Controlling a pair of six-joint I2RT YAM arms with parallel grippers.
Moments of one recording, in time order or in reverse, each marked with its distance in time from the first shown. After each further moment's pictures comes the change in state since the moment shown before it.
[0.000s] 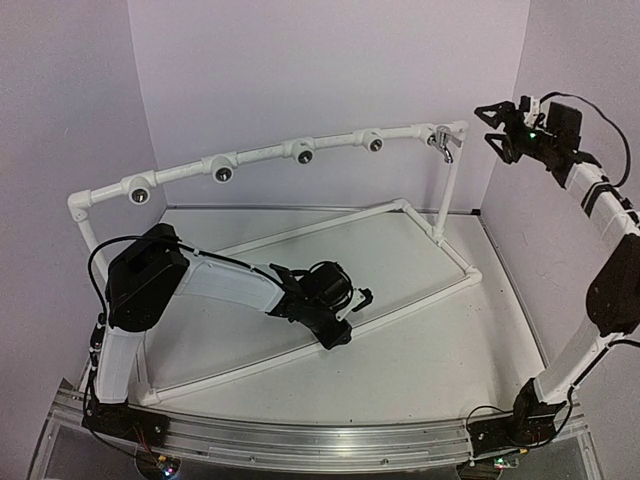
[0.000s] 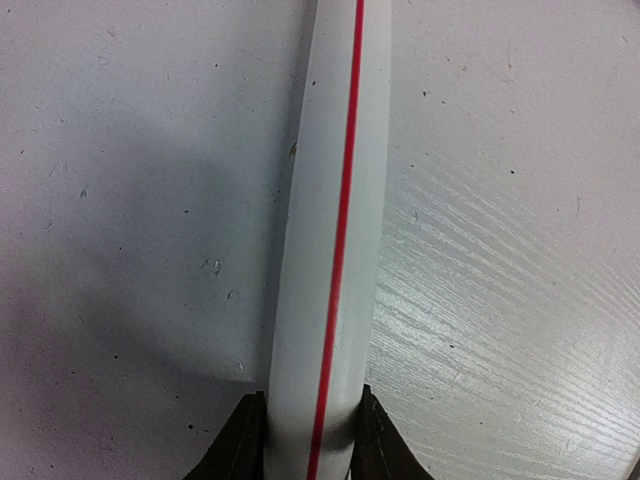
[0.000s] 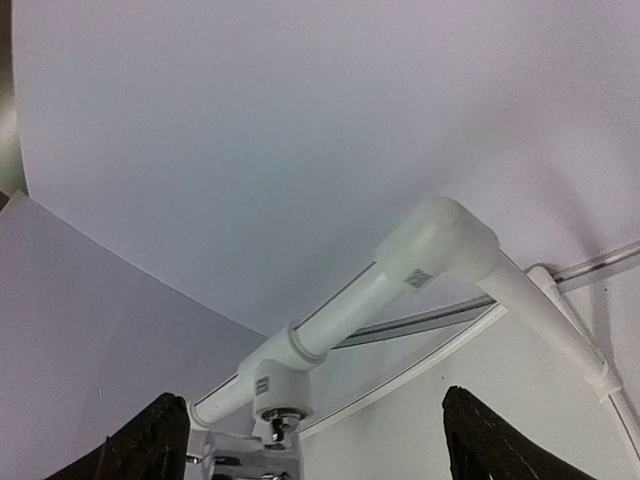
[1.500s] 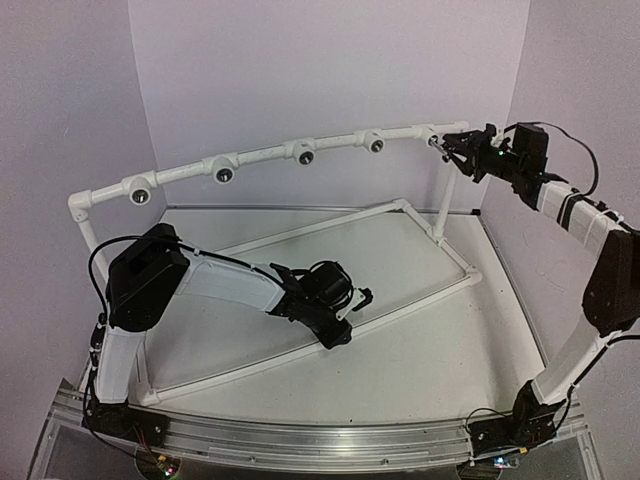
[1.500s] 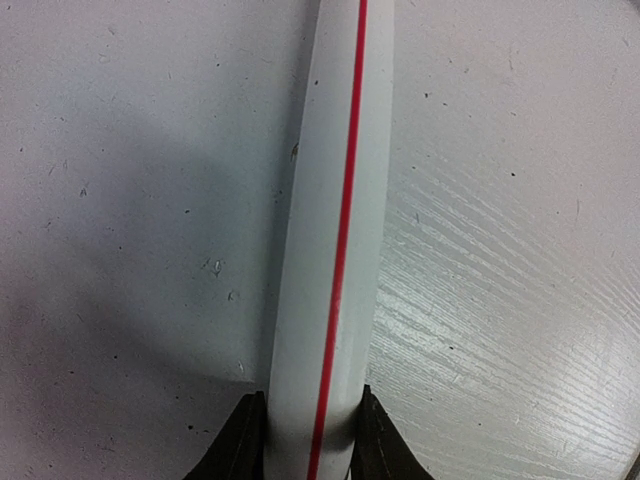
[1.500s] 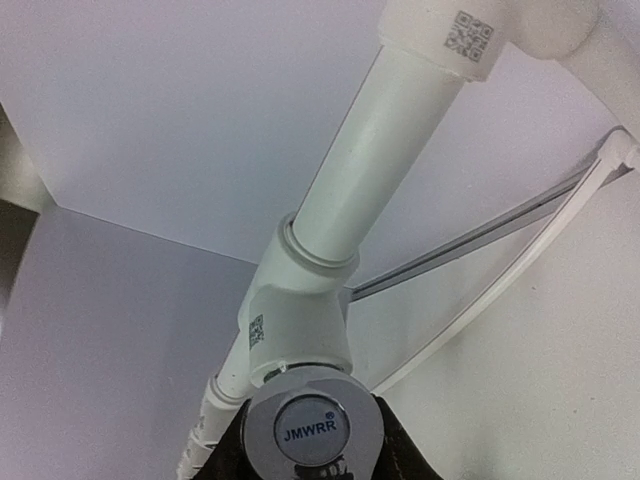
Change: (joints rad) left arm 0.001 0.003 0.007 -0.008 0.005 -0.009; right arm 0.140 0.014 -0.231 0.256 -0.015 0.368
